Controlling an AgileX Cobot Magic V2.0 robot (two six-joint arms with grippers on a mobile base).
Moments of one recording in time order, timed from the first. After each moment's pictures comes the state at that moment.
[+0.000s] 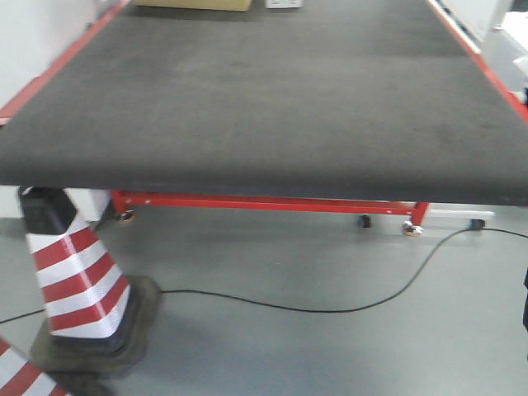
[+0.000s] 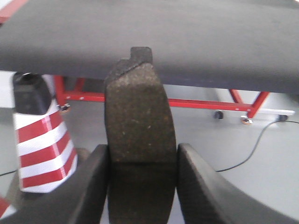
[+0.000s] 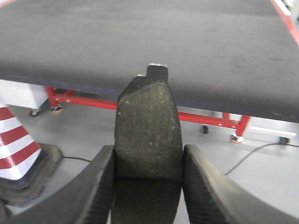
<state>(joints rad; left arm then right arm) -0.12 0.51 -0.34 -0.02 0.29 -0.11 0.21 0.47 -0.47 -0.17 0.43 0.16</state>
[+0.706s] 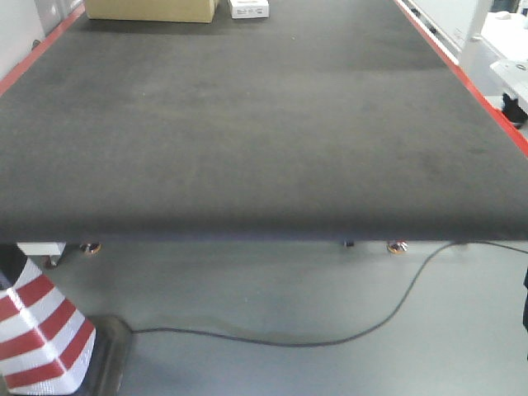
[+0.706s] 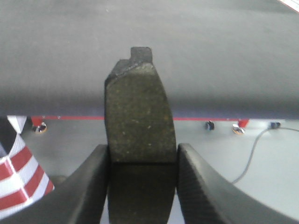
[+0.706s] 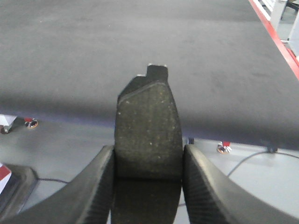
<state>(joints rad) -0.12 0.51 -0.34 -0.02 0.29 -0.11 0.21 0.47 -0.47 -0.17 0.43 0.16</state>
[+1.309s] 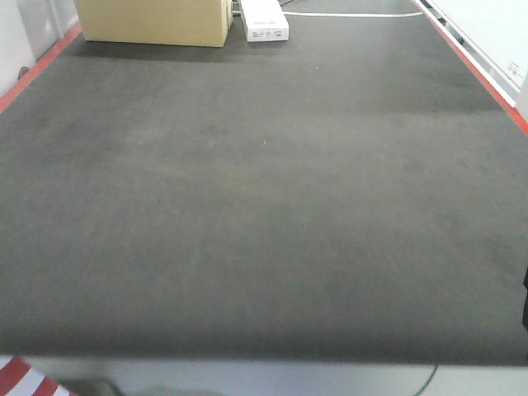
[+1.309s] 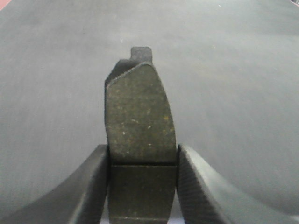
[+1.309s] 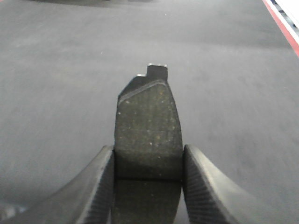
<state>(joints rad) -0.12 0.51 -0.34 -0.02 0.29 -0.11 0.21 0.47 -0.47 -0.17 0.43 0.16</state>
